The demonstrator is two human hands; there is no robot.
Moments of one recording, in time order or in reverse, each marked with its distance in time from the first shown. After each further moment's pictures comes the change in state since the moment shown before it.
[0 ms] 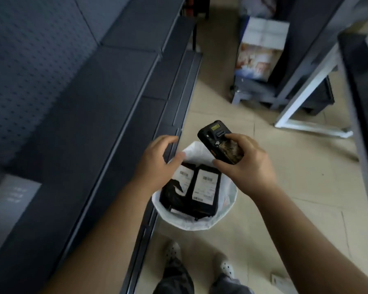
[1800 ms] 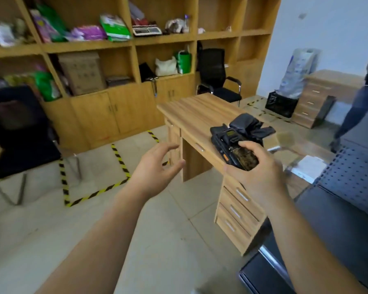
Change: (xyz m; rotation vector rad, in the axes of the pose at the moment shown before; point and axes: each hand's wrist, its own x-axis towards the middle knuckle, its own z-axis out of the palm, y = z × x) left_hand -1.185 0.274 -0.064 0.453 1.720 -1.441; right_hand -0.987 -0.380 0.067 0.509 -1.536 -1.526
